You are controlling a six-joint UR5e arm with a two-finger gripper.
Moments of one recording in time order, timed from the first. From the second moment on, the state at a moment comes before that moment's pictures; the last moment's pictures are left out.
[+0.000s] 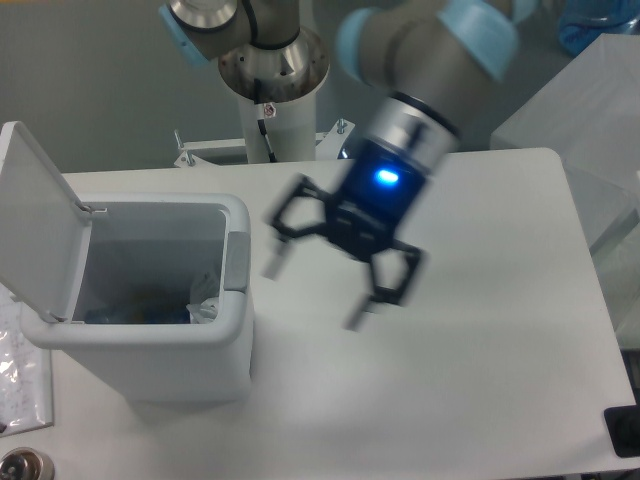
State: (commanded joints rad) arm 2.72 -1.92 -1.50 -0.87 0.76 0.84
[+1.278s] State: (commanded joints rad) arm 2.65 -2.13 -1.31 -1.01 1.64 1.00
